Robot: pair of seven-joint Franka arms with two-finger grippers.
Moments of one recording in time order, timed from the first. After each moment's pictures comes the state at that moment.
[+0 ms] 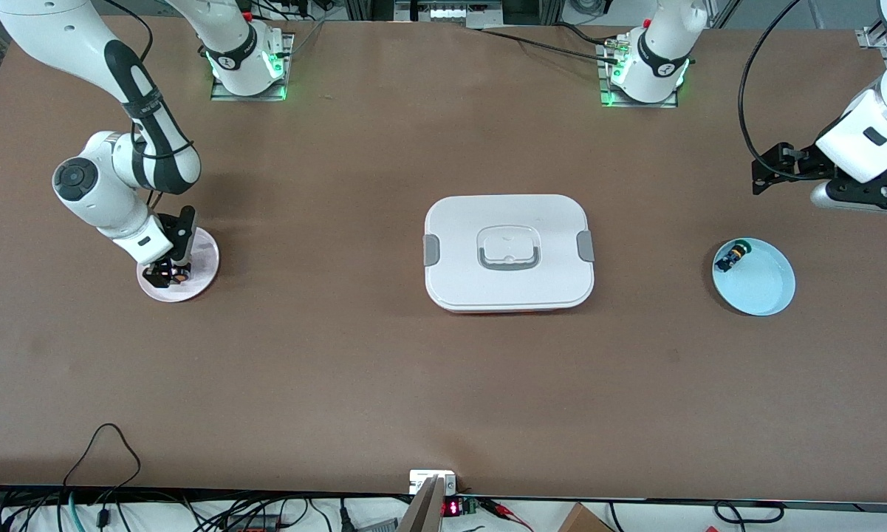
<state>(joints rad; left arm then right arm) -0.02 -0.02 -0.03 -1.68 0.05 1.63 0.06 0.00 0.37 -0.11 -2.32 -0.03 2.78 -1.65</state>
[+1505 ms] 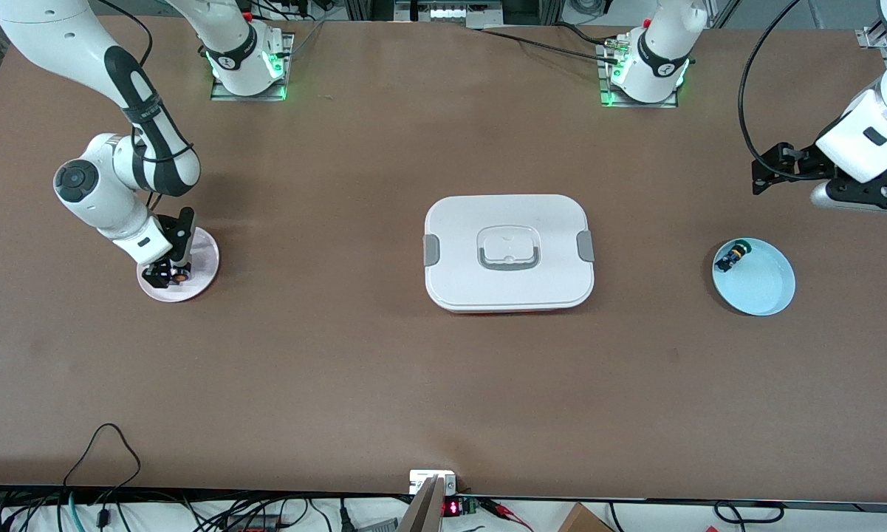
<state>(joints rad) -0.02 -0.02 -0.03 -1.68 0.05 1.63 0.06 -0.02 0.39 -0.11 -2.32 -0.03 2.81 -1.66</state>
